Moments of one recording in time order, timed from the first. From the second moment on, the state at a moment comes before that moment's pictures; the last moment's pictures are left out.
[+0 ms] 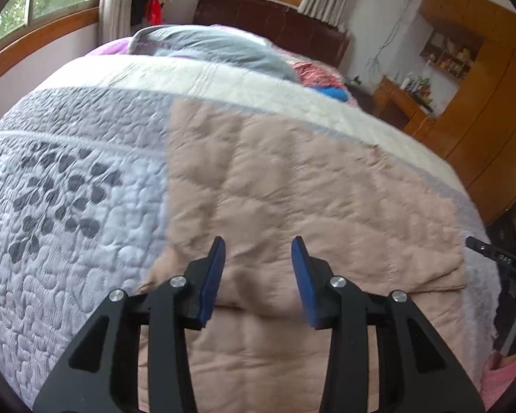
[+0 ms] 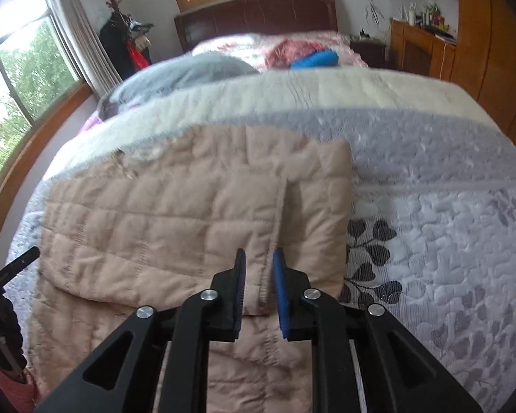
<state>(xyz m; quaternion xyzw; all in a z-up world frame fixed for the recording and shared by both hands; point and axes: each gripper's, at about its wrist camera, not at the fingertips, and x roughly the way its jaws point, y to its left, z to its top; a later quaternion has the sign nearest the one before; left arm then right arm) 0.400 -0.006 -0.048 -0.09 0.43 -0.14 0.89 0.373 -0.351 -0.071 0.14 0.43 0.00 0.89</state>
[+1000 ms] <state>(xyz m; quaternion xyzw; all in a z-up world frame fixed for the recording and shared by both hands) 0.413 -0.060 -0.061 -0.01 0.44 -0.15 0.89 0.380 -0.320 -0.090 0.13 0.47 0.07 0.87</state>
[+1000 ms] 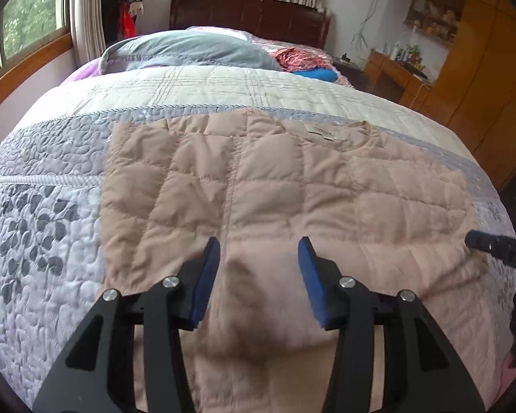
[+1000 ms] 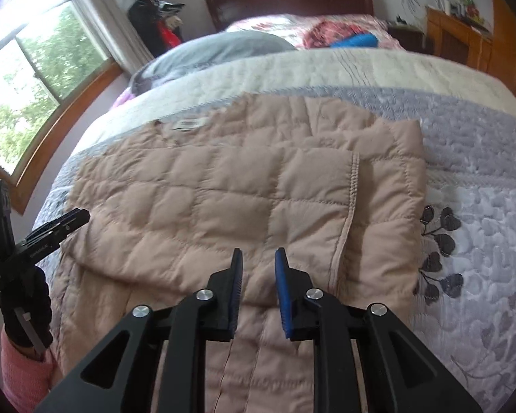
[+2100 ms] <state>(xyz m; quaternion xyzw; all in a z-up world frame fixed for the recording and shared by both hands) 0.173 0.123 -0.054 -0.06 0.45 -0.12 0.88 0.119 -0.381 -0.113 0.17 0.44 0.11 0.87</state>
